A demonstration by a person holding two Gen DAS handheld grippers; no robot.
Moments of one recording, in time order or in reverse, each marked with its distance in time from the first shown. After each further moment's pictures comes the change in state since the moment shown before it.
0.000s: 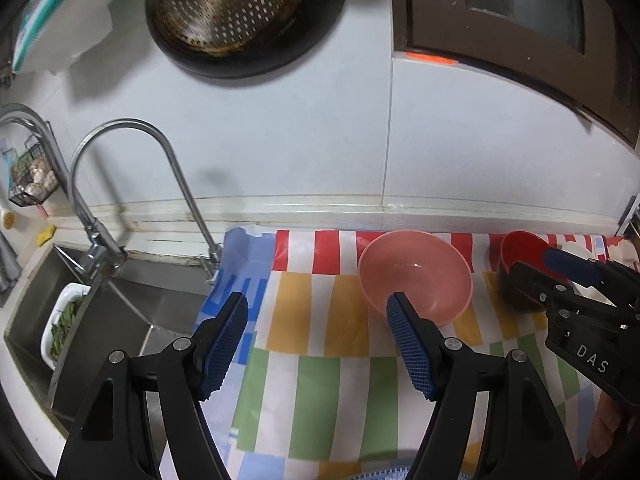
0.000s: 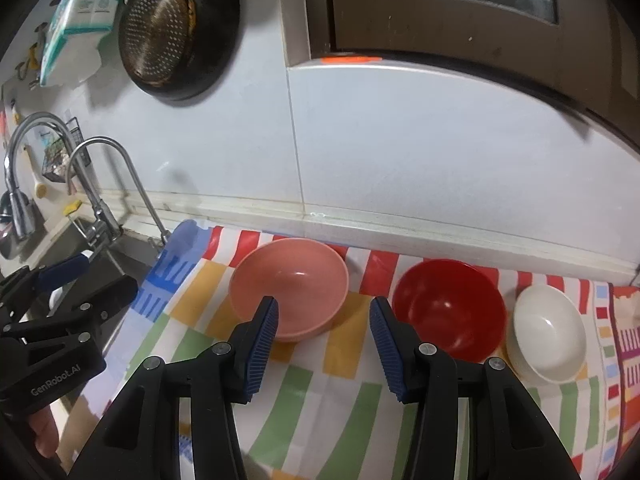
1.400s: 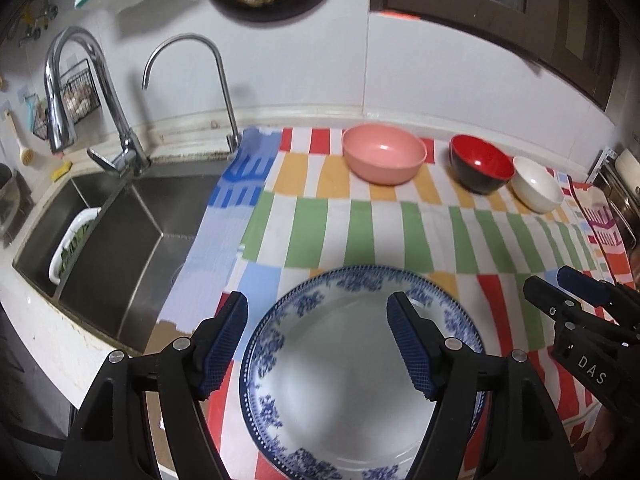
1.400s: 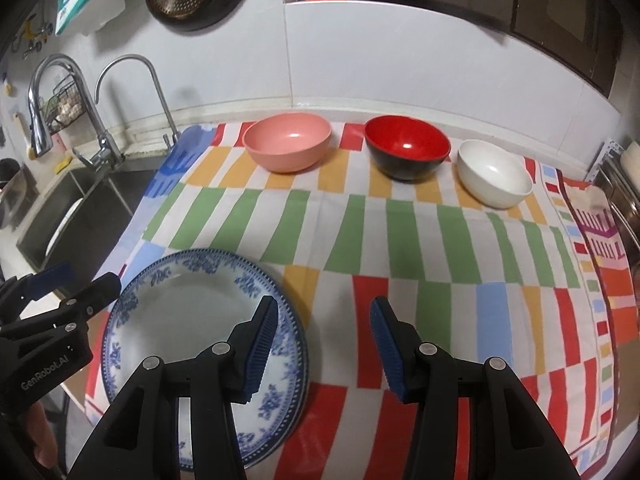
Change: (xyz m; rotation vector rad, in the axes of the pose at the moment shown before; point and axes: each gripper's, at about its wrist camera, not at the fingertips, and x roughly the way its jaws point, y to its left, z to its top) left arm -0.115 0.001 -0.129 -0.030 0.117 -0.023; right arm -0.107 0.022 -0.137 0.072 0.164 -0.107
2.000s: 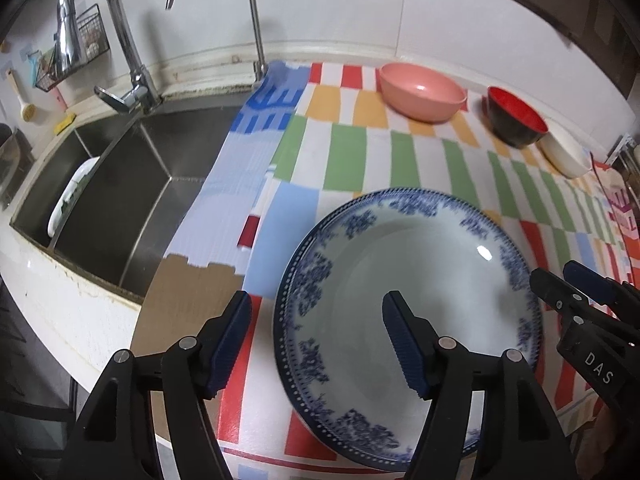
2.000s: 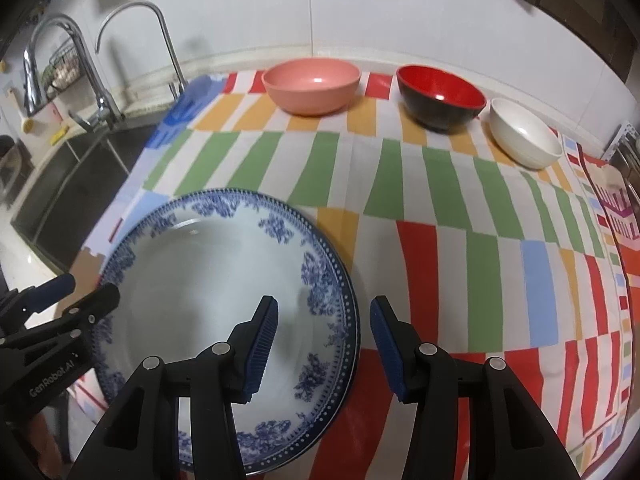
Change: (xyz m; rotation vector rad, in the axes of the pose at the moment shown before) left arm 0.032 0.038 -0.043 -0.046 0.152 0.007; right arm 0.036 0.038 -0.031 -0.013 0.107 0.003
